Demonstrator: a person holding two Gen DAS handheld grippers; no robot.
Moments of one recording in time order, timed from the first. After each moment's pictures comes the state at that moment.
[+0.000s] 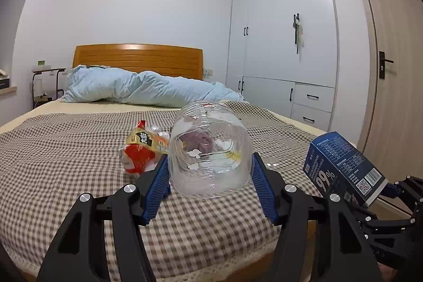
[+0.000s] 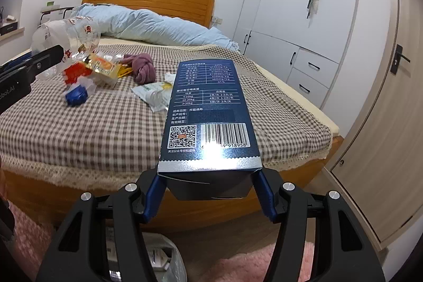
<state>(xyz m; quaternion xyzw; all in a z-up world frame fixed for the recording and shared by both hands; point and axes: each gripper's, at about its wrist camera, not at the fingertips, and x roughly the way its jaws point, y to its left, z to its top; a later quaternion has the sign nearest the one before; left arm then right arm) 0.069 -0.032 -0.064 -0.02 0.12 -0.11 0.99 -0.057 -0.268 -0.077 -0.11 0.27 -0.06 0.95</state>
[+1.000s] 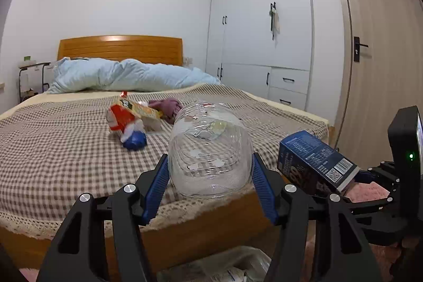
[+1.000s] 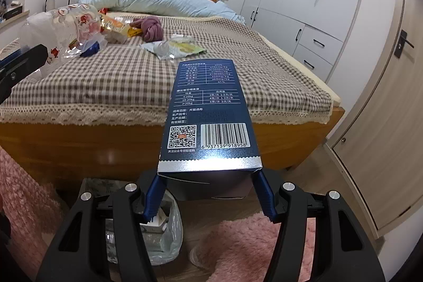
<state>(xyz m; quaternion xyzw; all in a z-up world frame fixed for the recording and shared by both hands) -0.010 -0.047 -0.104 -0.01 0.15 -0.17 0.97 -0.113 -0.284 -0.120 -0.11 0.34 -0.04 0.93</state>
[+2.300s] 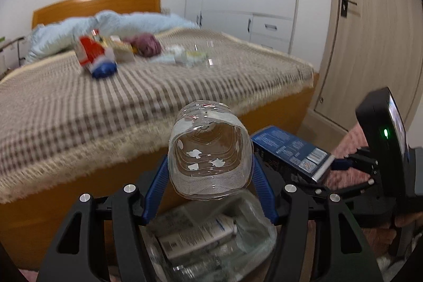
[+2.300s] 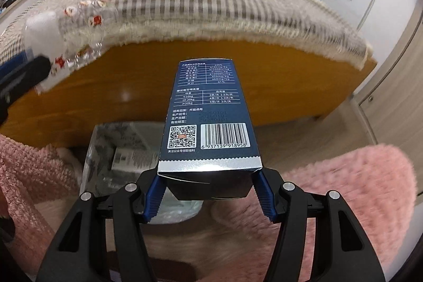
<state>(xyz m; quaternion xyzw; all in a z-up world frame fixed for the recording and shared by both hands) -0.008 -0.063 -0.176 0.03 0.29 -0.23 0.93 -0.107 -0.283 -0.203 -0.07 0.50 0.01 0.87</state>
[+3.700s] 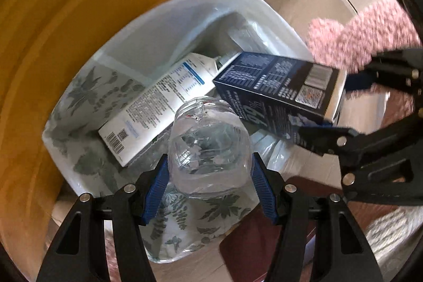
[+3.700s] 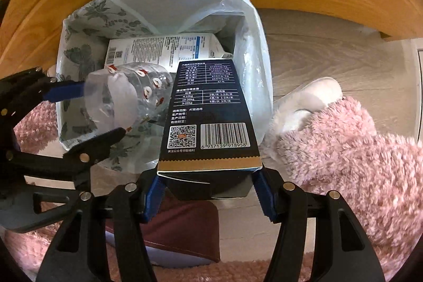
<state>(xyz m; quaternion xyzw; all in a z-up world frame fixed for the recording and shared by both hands) 0.069 -0.127 -0.396 0.16 0.67 -0.32 0.66 -0.042 -0.262 -0.369 -0.05 0.77 0.07 0.63</state>
